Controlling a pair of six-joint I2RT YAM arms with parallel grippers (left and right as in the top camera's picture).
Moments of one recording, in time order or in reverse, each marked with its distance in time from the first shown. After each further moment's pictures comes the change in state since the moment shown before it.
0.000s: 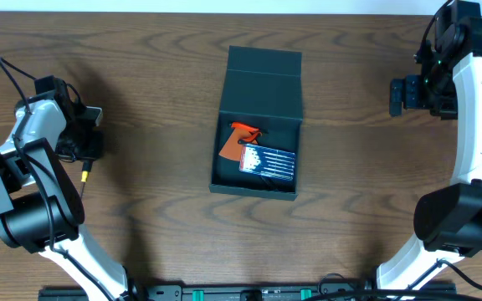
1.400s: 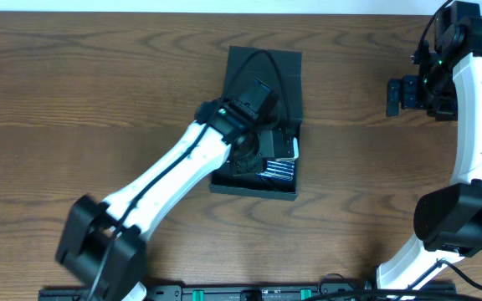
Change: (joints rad) left arm -1.026 -0.236 0.128 -0.108 0.220 0.382; right arm 0.000 0.000 -0.001 -0.011 -0.055 0.001
